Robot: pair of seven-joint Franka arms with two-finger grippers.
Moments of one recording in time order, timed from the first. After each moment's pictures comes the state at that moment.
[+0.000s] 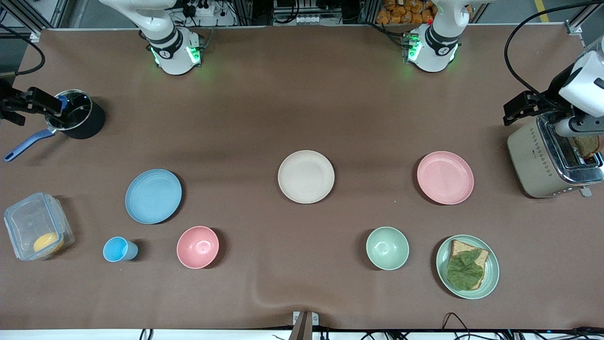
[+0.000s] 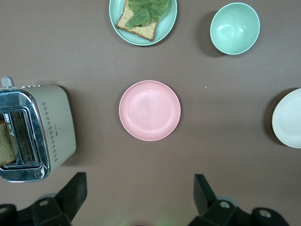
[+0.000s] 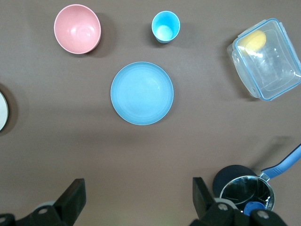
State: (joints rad) left arm 0.06 0.05 -0.19 -1.47 0.03 1.48 -0.13; right arm -0.07 -0.02 0.00 -1.57 0.01 1.51 -0.11
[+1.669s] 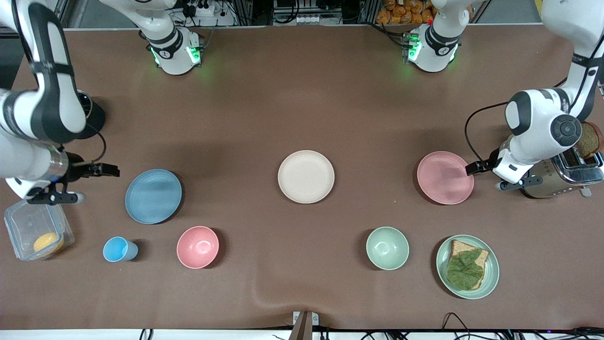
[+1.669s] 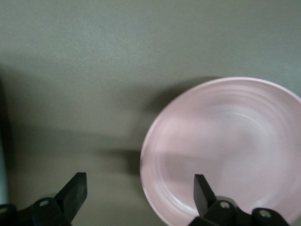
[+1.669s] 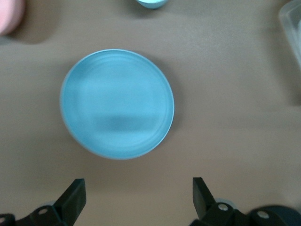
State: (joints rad) left arm 0.29 0.31 -0.18 -2.22 0.08 2.47 -0.11; right arm -0.10 0.34 -0.02 -1.77 0.01 1.91 -0.12
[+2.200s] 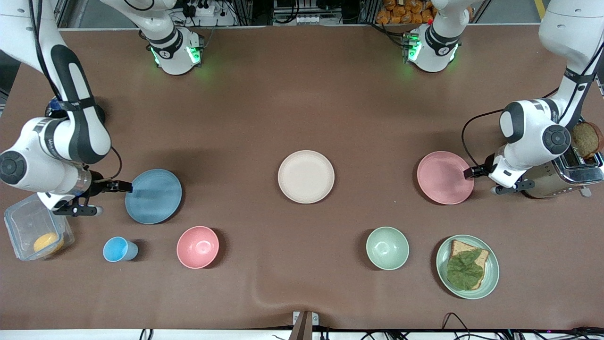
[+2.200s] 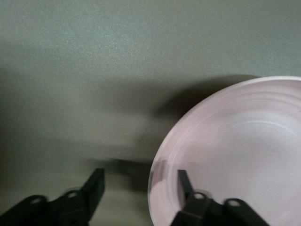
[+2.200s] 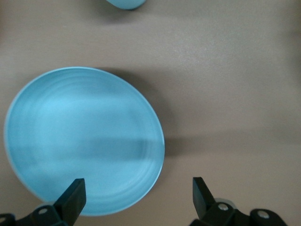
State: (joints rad) left arm 0.31 0.38 -0.18 -2.22 0.09 2.53 -0.11; right arm -0.12 0.44 -0.02 -1.90 0.01 2.21 -0.12
